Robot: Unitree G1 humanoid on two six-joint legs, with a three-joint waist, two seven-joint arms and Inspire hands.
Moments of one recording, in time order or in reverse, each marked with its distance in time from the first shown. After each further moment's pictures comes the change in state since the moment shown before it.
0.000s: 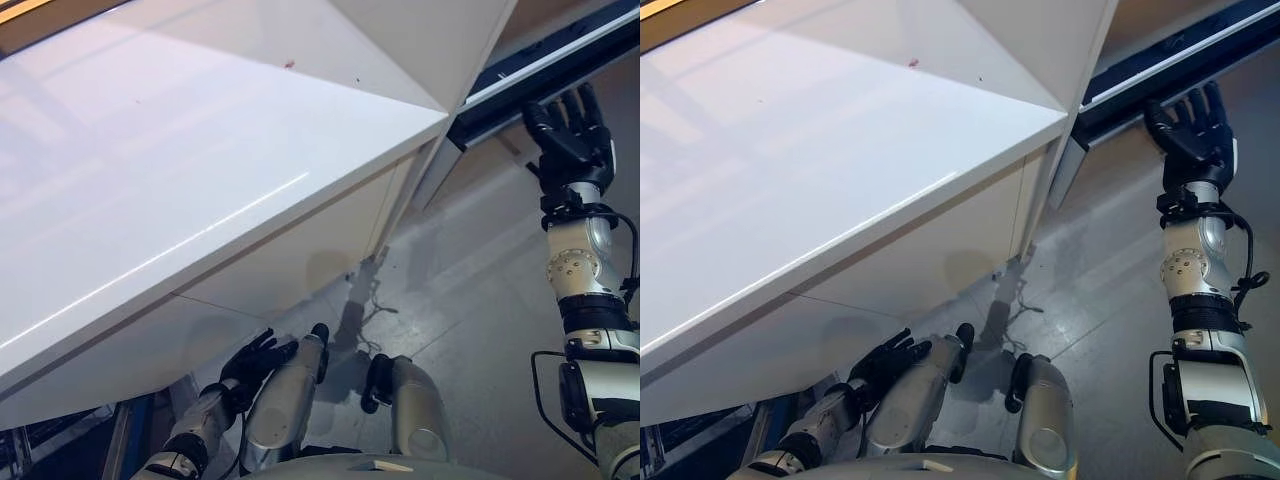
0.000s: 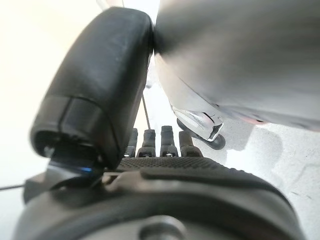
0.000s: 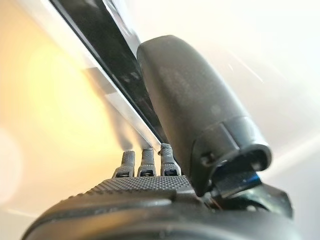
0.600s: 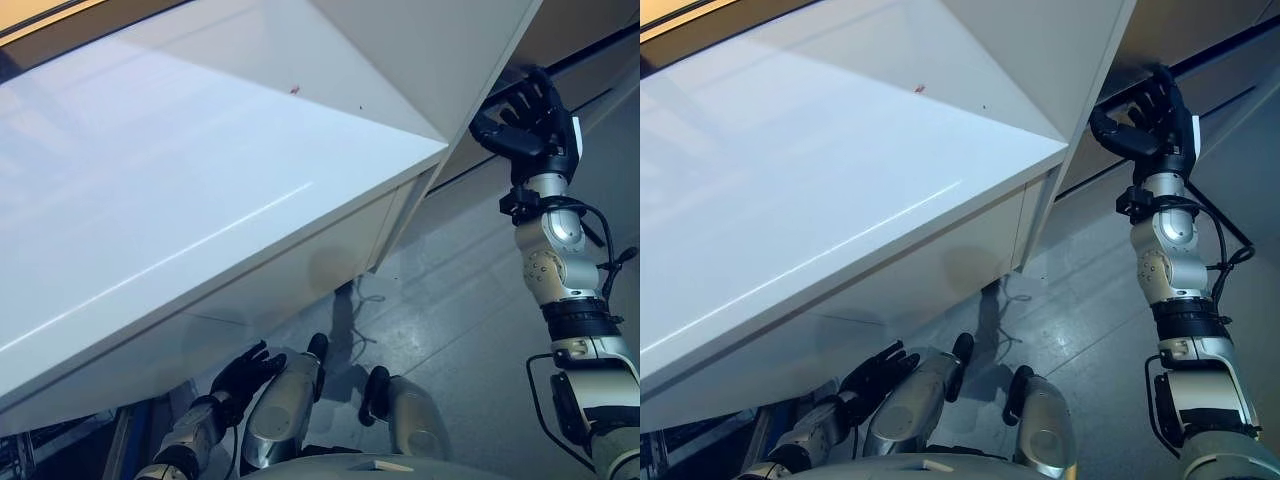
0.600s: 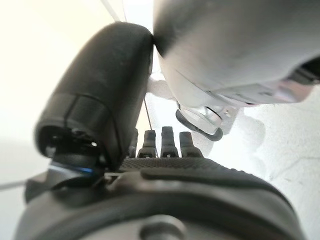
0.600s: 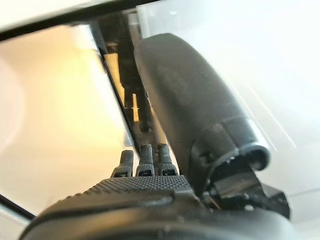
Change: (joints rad) left arm 0.039 0.024 0.037 -0.009 0.085 0.008 -0.002; right arm 0.096 0.090 0.062 -0.300 -0.284 0.013 -0.222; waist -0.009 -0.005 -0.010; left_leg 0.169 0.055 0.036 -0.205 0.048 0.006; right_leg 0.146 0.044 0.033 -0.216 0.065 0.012
